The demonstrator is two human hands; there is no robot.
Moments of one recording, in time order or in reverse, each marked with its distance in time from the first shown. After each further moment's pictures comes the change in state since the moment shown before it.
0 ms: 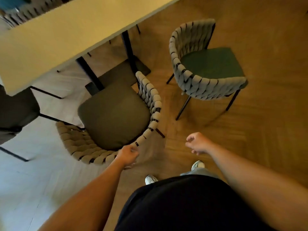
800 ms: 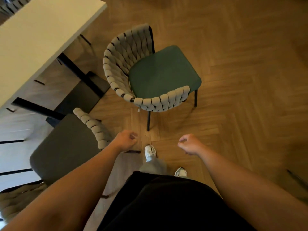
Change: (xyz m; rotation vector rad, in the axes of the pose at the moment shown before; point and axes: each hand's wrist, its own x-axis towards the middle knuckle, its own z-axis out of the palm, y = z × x) left_hand 0.114 0.338 0.110 0.540 -0.167 0.266; right_hand 0.080 0.149 -0.217 0.336 0.001 0.118
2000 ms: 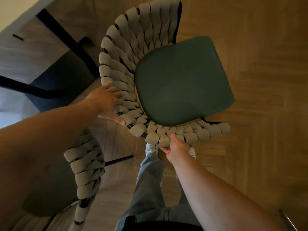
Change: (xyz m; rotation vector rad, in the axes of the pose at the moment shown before) left_hand 0.301 -0.017 -0.222 1.153 -0.086 0.310; right_hand 0.255 -0.184 0.000 1.270 0.235 0.592
